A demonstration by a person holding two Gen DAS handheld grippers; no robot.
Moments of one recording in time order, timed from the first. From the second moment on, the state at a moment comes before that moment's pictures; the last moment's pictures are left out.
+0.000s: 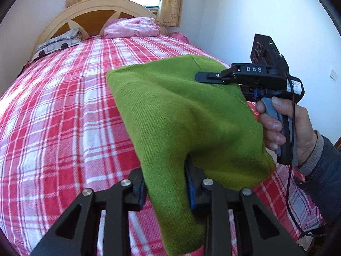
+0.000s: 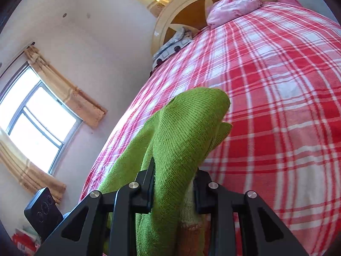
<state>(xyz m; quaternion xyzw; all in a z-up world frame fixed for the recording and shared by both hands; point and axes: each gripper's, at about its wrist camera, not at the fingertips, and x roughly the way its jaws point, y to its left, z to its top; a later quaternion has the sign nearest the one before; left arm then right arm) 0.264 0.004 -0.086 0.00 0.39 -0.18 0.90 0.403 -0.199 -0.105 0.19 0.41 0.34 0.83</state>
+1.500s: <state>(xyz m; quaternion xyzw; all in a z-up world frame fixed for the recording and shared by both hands) 0.124 0.166 -0.091 -0.01 0.38 -0.02 0.92 0.328 0.088 -0.129 0.11 0.45 0.51 0.72</state>
